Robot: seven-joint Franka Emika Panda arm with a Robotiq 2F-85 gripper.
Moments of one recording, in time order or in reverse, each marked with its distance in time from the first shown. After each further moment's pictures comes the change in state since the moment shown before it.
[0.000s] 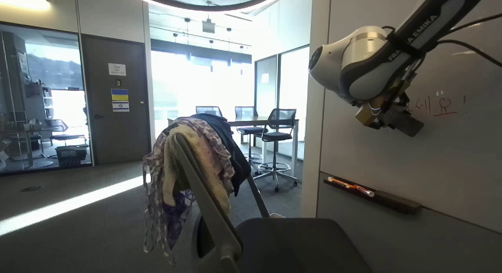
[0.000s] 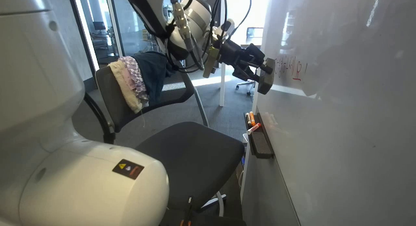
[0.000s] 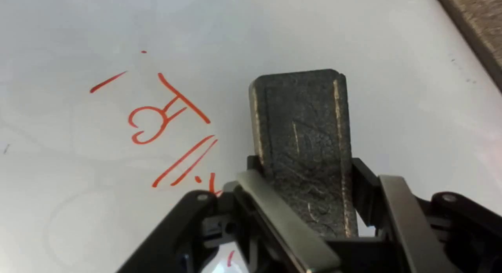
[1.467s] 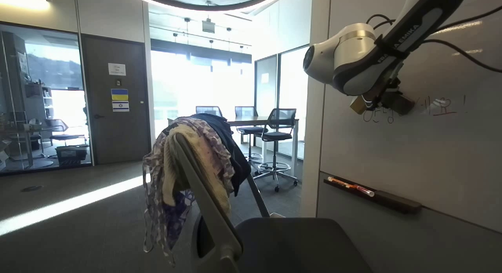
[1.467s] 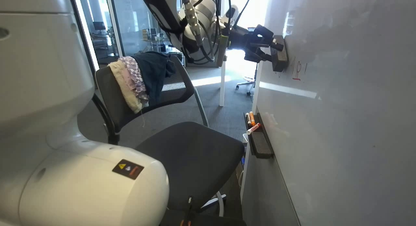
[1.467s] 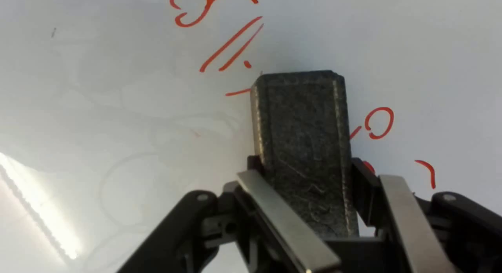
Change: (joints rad) arm 0.001 0.101 -0.004 0.175 -0.143 -0.062 0.031
